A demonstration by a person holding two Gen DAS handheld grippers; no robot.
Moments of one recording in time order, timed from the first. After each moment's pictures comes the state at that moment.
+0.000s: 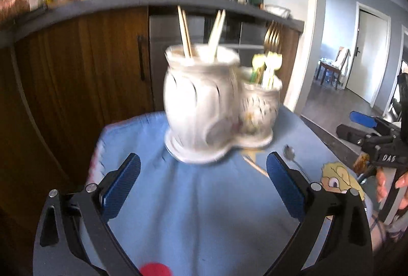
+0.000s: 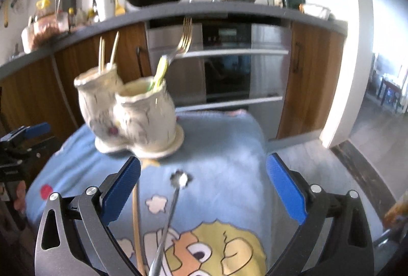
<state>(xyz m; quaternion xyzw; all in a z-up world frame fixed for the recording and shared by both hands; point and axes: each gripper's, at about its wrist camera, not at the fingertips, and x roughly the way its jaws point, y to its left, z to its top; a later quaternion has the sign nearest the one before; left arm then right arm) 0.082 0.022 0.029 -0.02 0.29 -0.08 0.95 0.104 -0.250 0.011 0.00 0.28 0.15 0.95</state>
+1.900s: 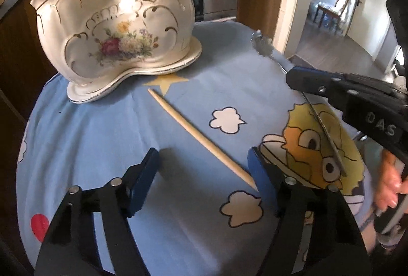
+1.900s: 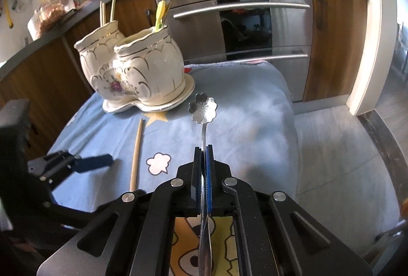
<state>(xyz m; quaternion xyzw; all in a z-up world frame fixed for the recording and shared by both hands) 0.100 -0.127 -0.034 0.05 0.43 -0.08 0.90 0.118 -0.265 -0.027 0.04 0.36 0.22 0.91</state>
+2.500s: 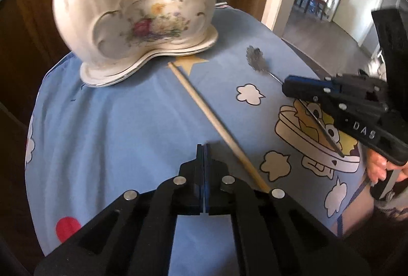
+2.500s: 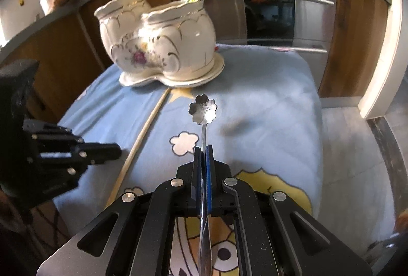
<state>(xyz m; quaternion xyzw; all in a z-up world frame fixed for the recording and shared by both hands) 0.095 -0.065 -0.025 0.05 0.48 -0.14 0.87 0.110 -0.232 -0.036 -0.01 0.39 0.26 0.88</state>
